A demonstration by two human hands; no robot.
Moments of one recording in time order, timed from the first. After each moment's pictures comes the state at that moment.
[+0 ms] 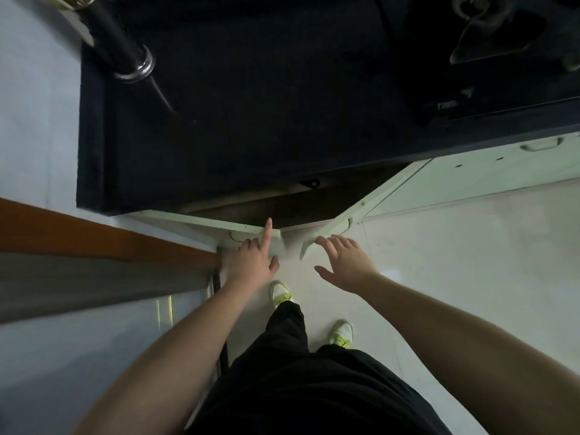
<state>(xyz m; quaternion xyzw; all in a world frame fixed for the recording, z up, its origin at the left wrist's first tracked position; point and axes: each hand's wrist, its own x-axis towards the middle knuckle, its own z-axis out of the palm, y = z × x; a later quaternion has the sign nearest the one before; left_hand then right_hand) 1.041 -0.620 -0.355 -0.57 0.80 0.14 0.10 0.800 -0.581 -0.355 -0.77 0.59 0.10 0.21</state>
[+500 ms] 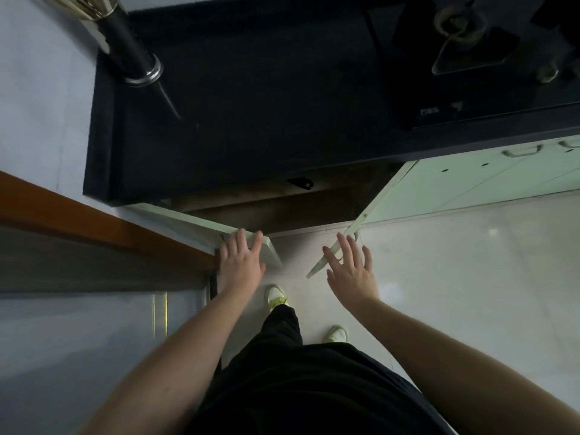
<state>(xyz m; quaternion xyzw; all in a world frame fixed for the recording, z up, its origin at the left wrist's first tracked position) 1.032 -0.582 -0.336 -0.62 0.77 0.05 0.13 0.789 -0.517 -0.347 -0.74 0.66 0.06 0.10</state>
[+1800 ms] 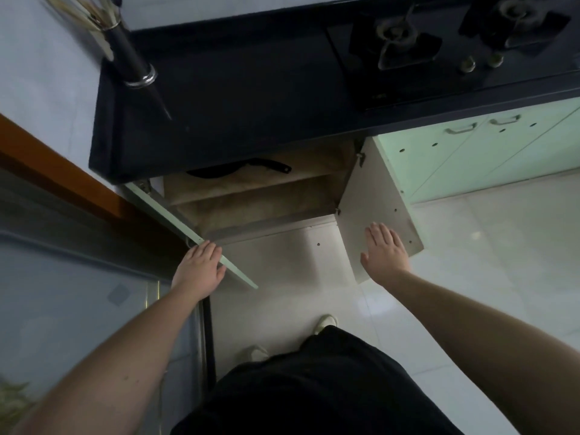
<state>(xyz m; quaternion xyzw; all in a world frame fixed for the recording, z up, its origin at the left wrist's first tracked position) 1.110 -0.480 -0.321 -0.54 0.82 0.05 0.18 0.699 -0.412 -0.311 -0.65 0.74 0.16 0.11</state>
